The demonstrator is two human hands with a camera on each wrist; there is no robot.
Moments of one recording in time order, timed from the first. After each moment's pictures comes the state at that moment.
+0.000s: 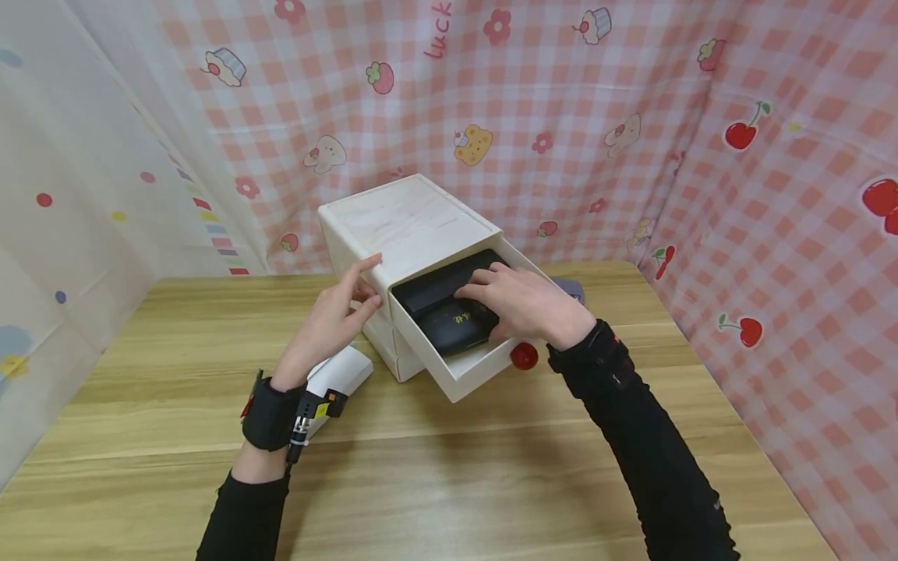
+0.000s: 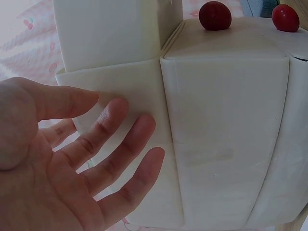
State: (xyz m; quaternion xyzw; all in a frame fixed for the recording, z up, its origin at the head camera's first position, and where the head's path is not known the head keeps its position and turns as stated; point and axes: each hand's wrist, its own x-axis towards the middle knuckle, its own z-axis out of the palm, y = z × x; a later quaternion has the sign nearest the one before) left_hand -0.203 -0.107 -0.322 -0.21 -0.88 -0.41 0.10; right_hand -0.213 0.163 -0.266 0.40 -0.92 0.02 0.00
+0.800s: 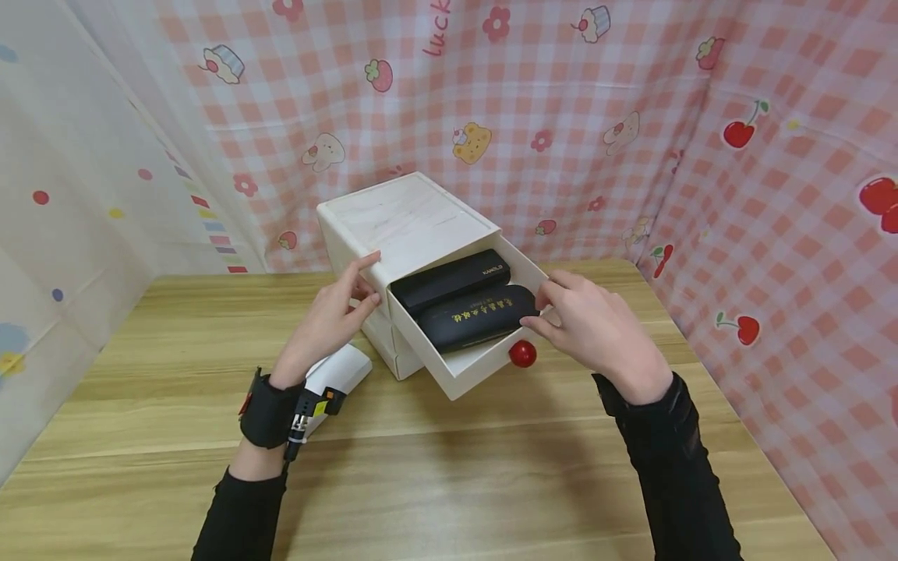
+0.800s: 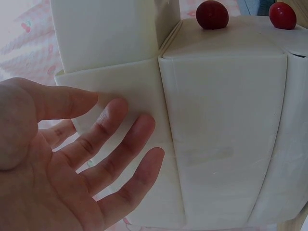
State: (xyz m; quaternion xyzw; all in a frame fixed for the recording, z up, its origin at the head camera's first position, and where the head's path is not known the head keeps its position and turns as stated) left_hand -0.202 -0.106 -0.321 -0.22 -0.88 -0.40 0.12; right_hand -0.158 0.214 -0.263 0.25 -0.95 0.08 0.17
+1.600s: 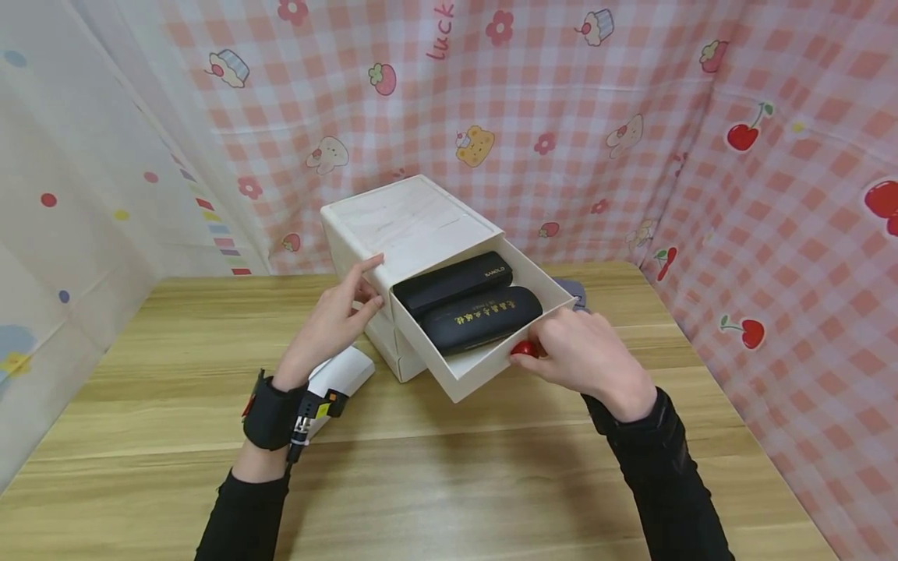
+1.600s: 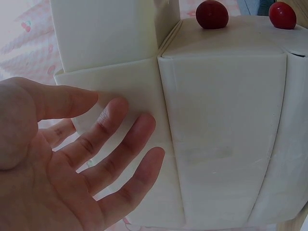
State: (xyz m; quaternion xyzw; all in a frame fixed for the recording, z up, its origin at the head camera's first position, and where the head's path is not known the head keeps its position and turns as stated) left_hand -0.203 -0.107 -0.320 -0.20 -0.89 -0.40 0.09; right_hand -0.154 0.204 -0.281 0.29 -0.95 0.07 0.09
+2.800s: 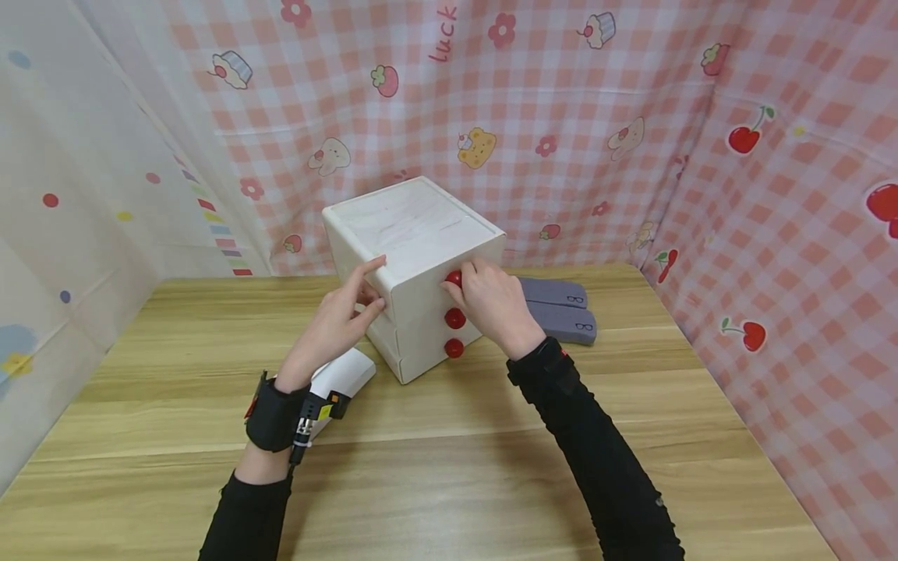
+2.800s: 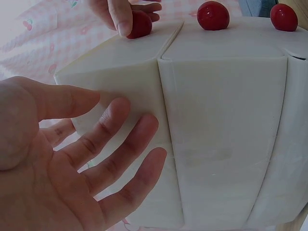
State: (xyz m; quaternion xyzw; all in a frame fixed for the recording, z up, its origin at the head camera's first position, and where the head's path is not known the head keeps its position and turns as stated) left_hand -0.201 -0.107 -0.322 -0.21 -0.89 -0.39 0.10; right_hand -0.232 0.125 -0.313 0.25 -0.94 0.10 0.21
